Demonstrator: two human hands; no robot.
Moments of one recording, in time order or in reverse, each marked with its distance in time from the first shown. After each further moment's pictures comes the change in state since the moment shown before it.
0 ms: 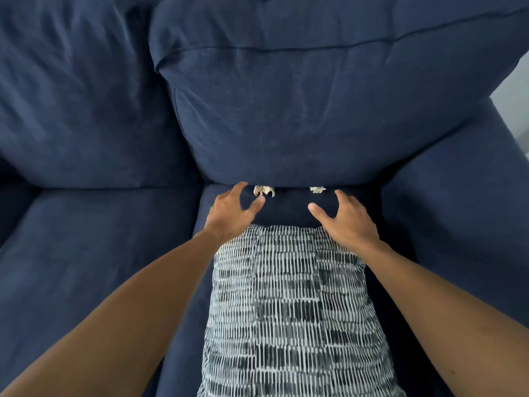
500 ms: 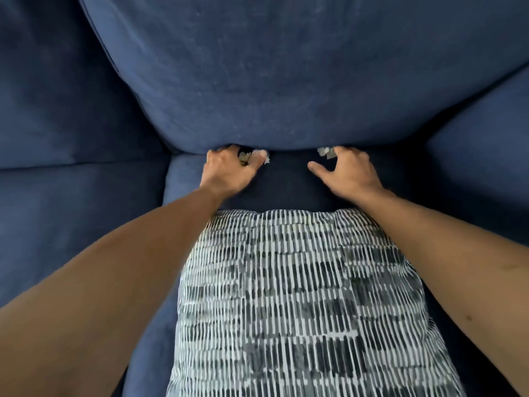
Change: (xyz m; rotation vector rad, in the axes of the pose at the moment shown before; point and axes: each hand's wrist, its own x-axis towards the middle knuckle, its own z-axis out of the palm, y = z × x) left_hand 0.138 -0.044 0.084 0.111 0.103 0.058; right_hand 0.127 0.024 0.088 -0.015 0.086 -0.053
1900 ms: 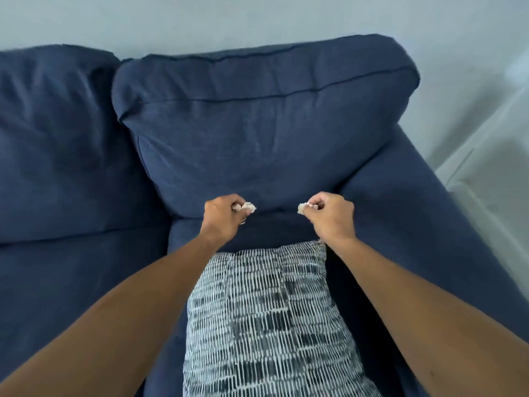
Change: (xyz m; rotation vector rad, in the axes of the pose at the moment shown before) left_hand -0.107 0.112 -0.114 -0.215 0.030 0.156; right_hand -0.130 -0.038 -0.166 0.479 0.300 0.108
